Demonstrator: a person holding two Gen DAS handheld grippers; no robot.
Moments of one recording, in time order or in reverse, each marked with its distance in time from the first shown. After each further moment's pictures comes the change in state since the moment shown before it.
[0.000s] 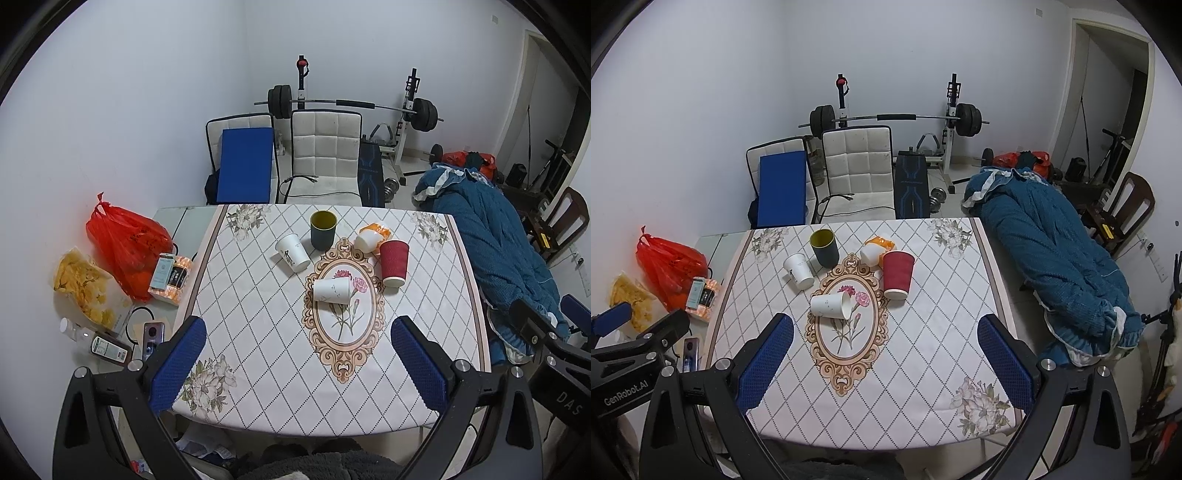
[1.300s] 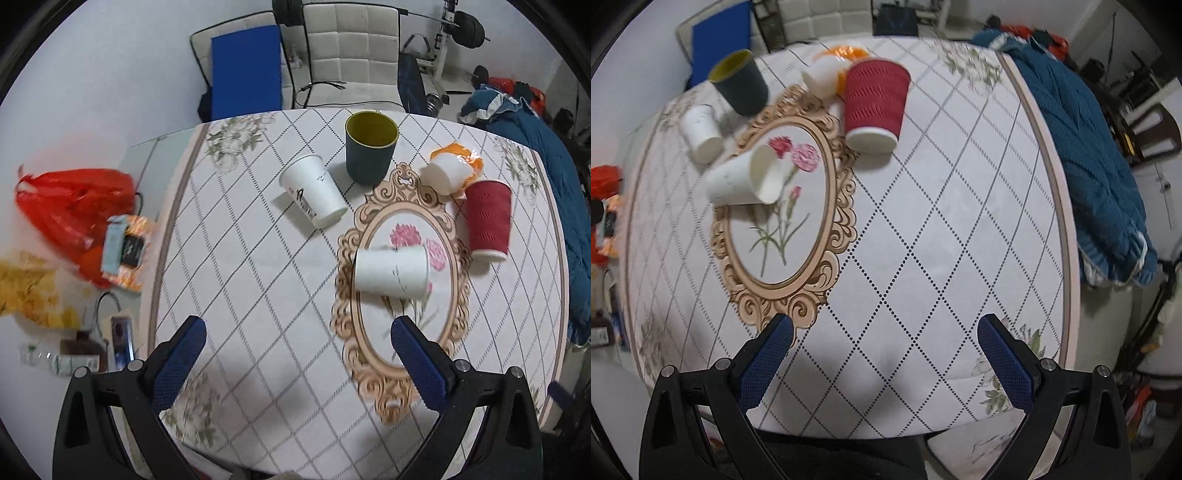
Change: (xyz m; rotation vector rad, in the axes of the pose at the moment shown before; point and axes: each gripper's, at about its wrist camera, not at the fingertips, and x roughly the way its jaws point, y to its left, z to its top) left arm 0.293 -0.009 0.023 0.037 0.351 0.117; right arm 0.333 -0.027 -0.098 0.028 0.603 -0.091
